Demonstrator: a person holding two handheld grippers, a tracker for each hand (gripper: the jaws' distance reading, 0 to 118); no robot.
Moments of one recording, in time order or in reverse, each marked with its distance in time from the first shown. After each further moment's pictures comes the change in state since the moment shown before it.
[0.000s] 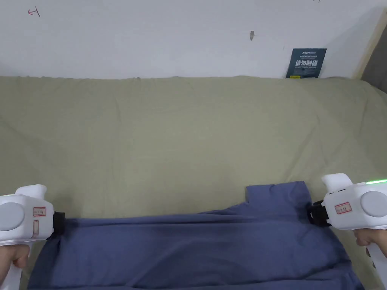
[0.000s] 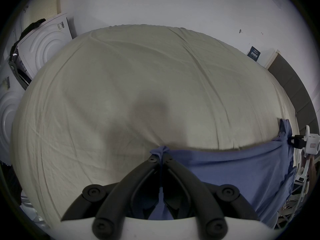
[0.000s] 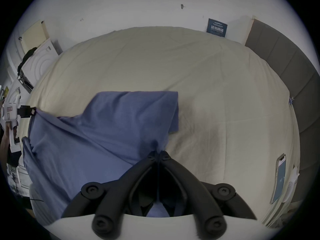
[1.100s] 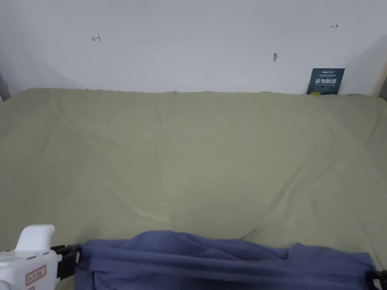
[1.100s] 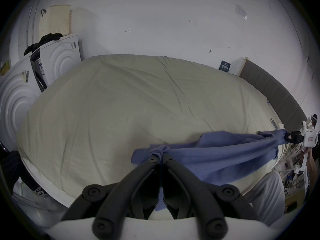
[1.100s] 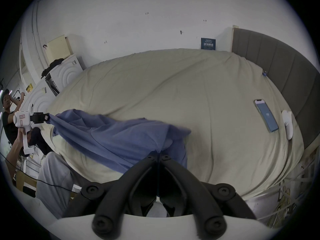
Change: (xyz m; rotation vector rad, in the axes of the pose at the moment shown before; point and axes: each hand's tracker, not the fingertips) left arm -0.052 -0.203 0.169 0.212 -0.101 -0.071; right arm -0.027 -0.230 0.175 0.209 0.112 -0.061
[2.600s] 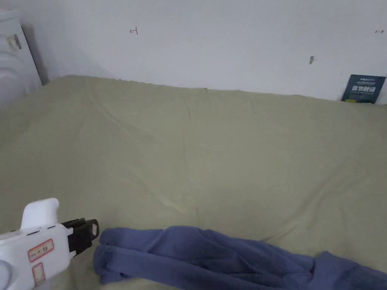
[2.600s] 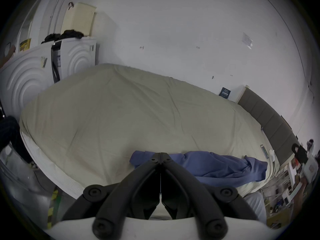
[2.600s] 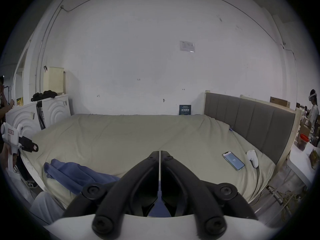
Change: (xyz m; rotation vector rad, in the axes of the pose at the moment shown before) left arm -0.012 0.003 0.056 0.137 -0.070 0.266; right arm -0.118 -0.004 0.090 0.605 -0.269 0.026
